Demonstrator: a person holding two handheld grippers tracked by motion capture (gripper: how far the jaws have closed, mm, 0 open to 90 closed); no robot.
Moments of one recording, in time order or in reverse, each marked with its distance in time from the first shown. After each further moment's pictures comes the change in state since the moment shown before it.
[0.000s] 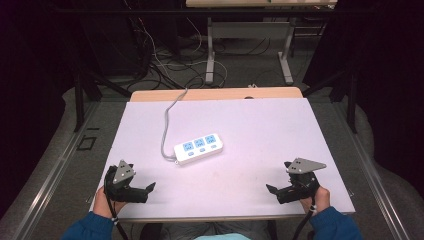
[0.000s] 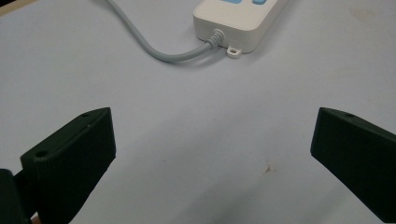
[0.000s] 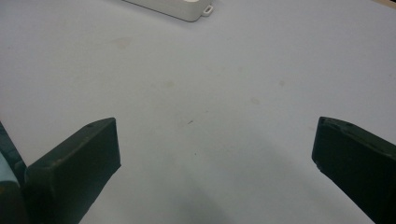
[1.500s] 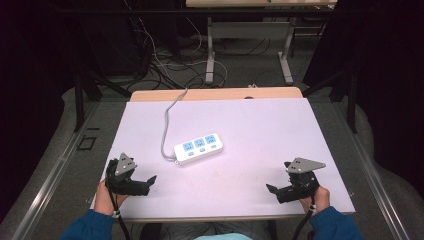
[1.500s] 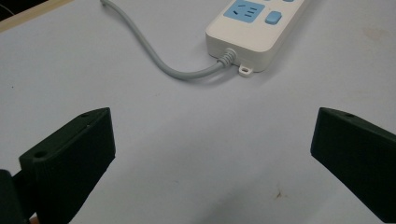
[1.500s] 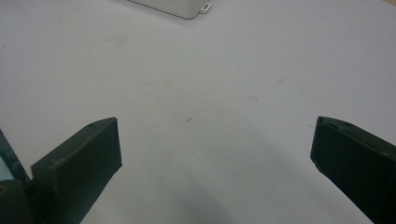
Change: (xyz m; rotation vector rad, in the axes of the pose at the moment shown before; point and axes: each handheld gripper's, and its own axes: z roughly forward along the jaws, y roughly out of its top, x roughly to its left) left arm 0.006 0.018 0.003 -0.004 0.029 -0.020; right arm -0.001 0.000 0.001 0.017 0.001 0.002
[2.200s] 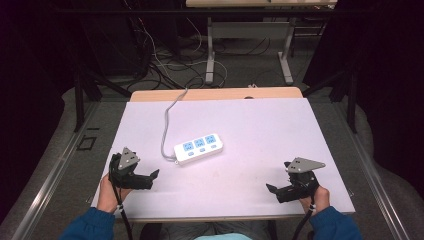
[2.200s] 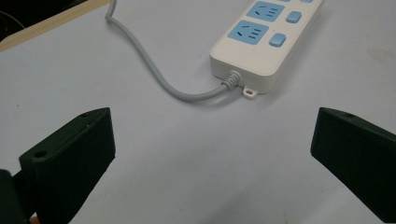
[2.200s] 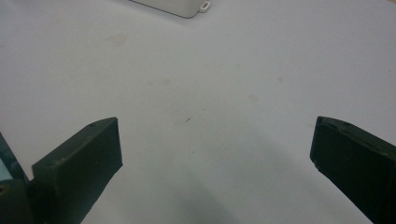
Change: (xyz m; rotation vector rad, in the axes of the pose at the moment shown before) left arm 0.001 0.016 0.007 -0.023 0.011 0.005; right arm 0.000 0.000 0.001 0.000 -0.004 0.008
